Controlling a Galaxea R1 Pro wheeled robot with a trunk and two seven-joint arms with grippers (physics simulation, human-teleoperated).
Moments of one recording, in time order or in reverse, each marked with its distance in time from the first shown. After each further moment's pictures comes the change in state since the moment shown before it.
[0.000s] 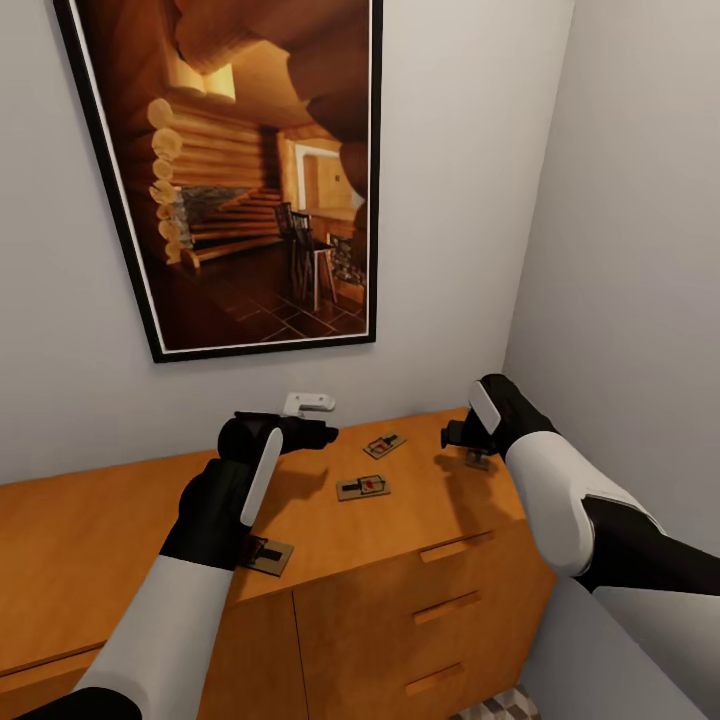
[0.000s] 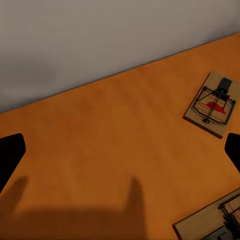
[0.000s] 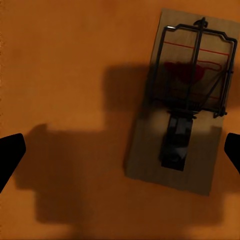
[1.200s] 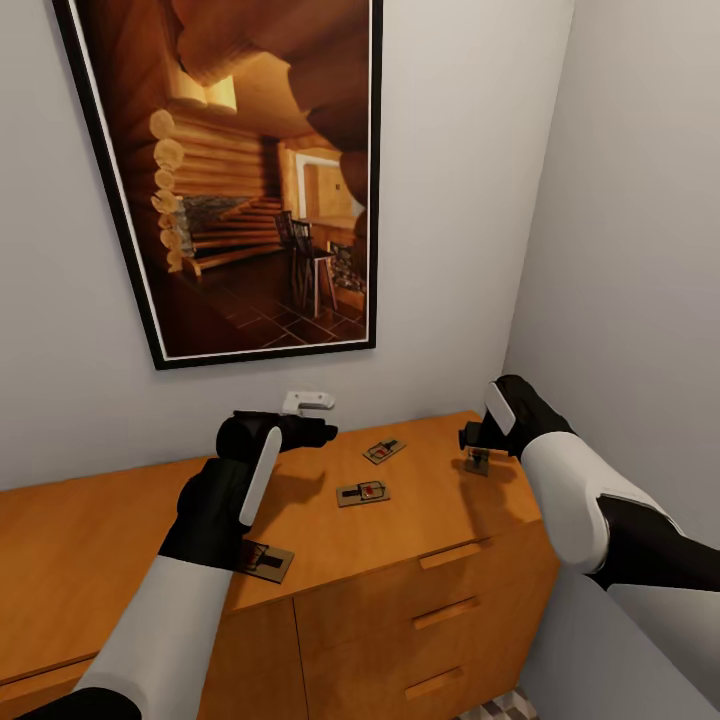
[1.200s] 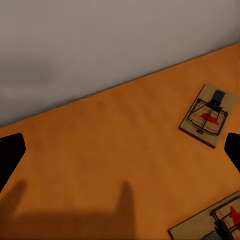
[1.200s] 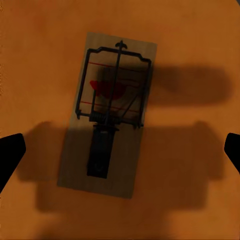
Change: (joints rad) left arm 0.000 0.000 0.002 -0.012 -0.001 -0.001 0.000; right arm 0.000 -0.053 0.001 0.007 0.033 0.000 -0.002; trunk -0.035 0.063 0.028
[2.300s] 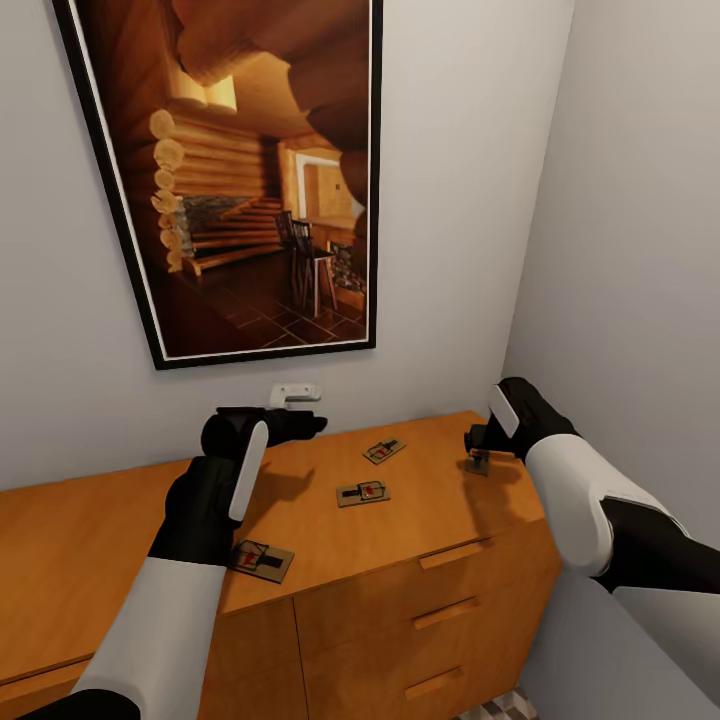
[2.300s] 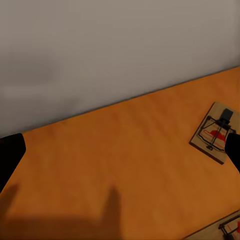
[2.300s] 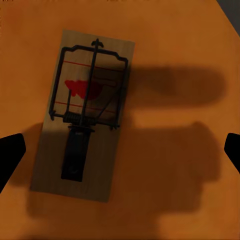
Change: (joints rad) left arm 0.000 0.000 0.065 -0.037 -0.004 0.001 -0.001; right arm 0.008 -0.017 0.022 0.000 0.001 0.000 -0.001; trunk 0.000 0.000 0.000
